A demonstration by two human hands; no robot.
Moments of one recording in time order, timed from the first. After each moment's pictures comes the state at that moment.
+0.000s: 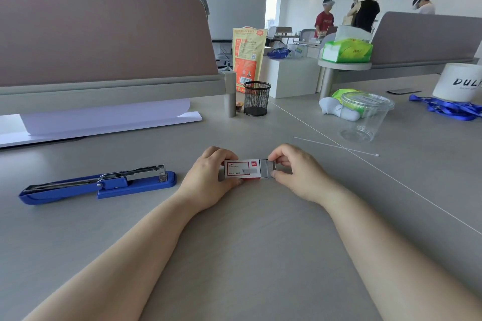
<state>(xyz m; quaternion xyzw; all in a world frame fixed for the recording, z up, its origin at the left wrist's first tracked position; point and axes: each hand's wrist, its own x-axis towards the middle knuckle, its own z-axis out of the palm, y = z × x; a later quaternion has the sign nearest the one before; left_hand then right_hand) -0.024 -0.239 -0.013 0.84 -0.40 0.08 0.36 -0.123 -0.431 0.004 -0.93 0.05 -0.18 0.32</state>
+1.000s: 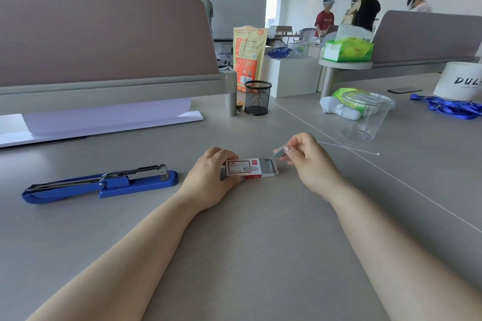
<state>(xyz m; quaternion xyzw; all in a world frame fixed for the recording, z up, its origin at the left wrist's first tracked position) -0.023 -0.239 -0.014 0.85 -0.39 0.07 0.34 -0.125 -0.434 0.008 -0.84 0.09 -0.25 0.47</state>
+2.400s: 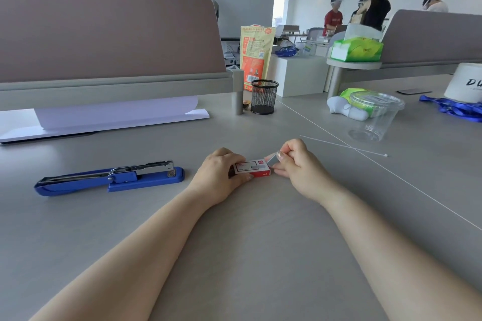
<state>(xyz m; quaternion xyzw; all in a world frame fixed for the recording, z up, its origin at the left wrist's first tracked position) -0.024 -0.243 -0.016 0.87 -0.39 0.07 0.31 -0.116 -0.415 -0.001 -0.84 0.05 -0.19 0.51</state>
